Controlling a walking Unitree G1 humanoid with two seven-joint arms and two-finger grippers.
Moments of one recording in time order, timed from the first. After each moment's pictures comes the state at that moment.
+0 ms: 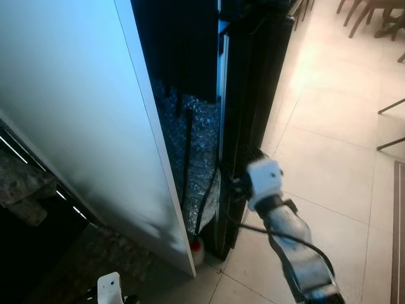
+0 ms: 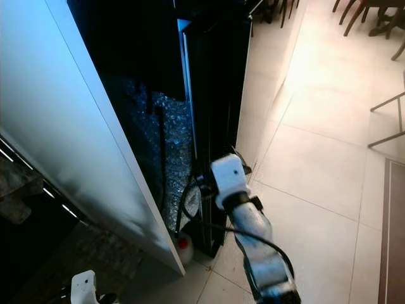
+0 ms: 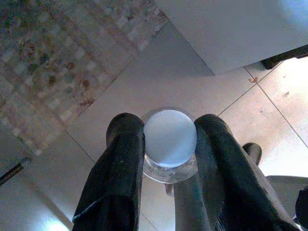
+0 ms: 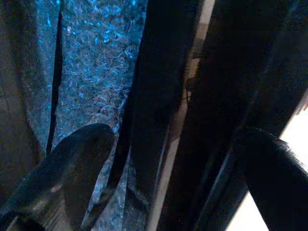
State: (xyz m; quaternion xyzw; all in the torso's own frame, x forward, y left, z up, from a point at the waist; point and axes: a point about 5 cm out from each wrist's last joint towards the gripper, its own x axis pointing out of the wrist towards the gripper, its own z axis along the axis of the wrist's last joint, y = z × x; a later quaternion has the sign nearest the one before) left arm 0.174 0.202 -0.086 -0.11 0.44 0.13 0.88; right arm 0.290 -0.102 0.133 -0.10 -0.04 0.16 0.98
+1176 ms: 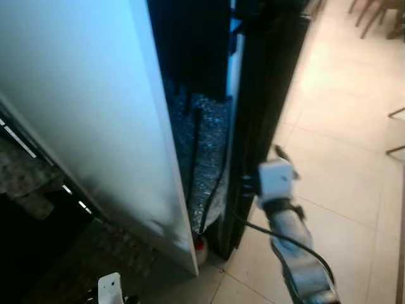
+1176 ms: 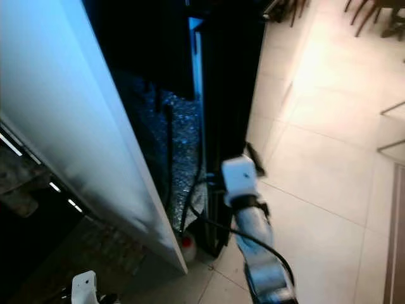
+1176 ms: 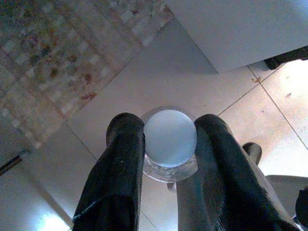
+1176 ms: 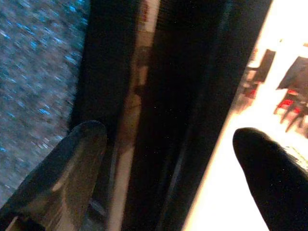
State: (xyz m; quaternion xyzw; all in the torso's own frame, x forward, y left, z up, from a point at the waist) left arm 0.173 0.200 -0.087 -0.11 0.44 0.12 0.88; right arm 0.278 -0.127 0.131 -0.13 -0.08 0.02 0.99
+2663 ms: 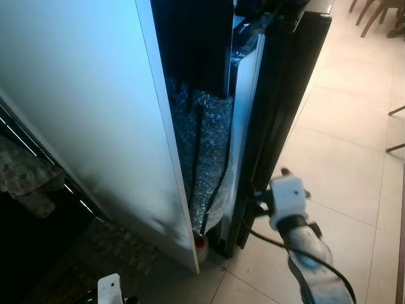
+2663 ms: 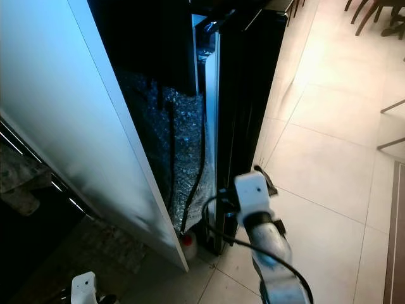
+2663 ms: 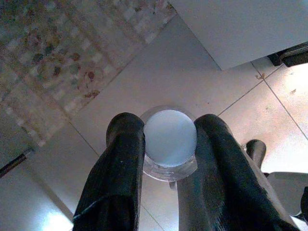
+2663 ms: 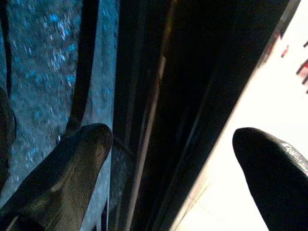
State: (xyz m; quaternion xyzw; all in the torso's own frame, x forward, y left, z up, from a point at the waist) left arm 0.171 0.201 -0.087 -0.11 0.45 0.13 0.88; right arm 0.262 -0.135 0.118 -0.12 0.02 0.07 0.99
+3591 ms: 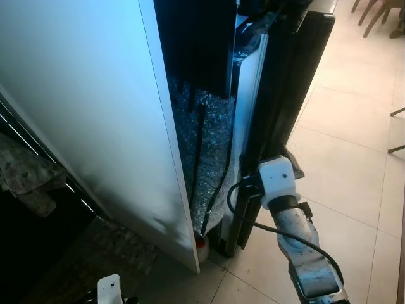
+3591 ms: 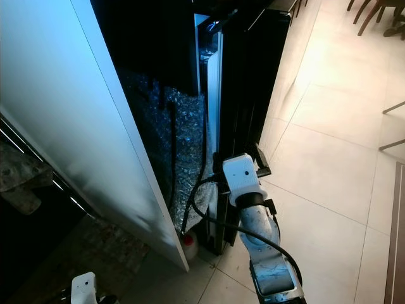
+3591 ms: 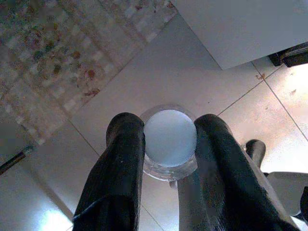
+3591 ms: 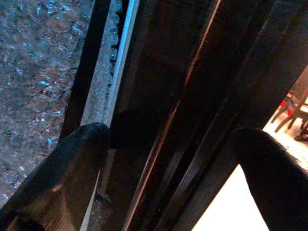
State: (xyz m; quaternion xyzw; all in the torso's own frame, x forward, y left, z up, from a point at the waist) left arm 0.171 0.201 -0.088 -0.11 0.45 0.13 0.88; right arm 0.284 -0.127 0.137 -0.17 -0.05 0.03 0.98
